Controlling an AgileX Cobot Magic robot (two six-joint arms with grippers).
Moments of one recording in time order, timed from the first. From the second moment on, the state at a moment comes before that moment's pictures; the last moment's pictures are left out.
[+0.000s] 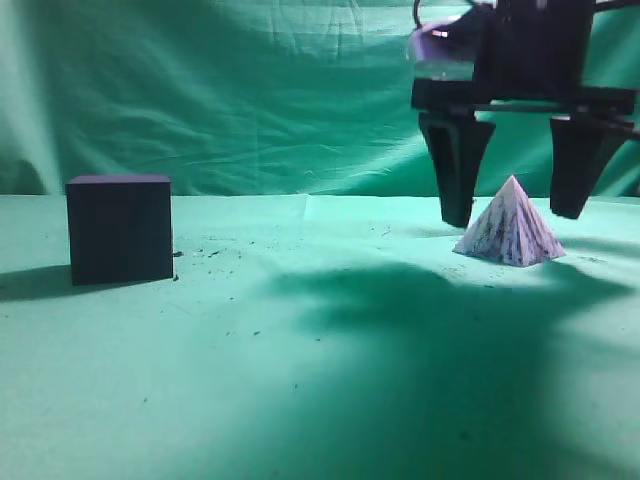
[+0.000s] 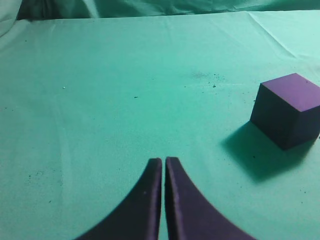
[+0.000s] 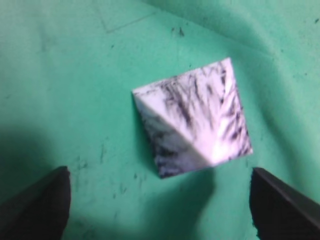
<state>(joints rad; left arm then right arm) -0.03 -0.02 0.02 -0.07 0.35 0.07 0.44 1.88 -1.30 0.01 0.93 0.02</state>
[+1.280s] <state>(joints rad) -0.03 -0.02 0.02 -0.07 0.35 0.07 0.40 1.95 -1.35 -0.05 0.91 0.05</state>
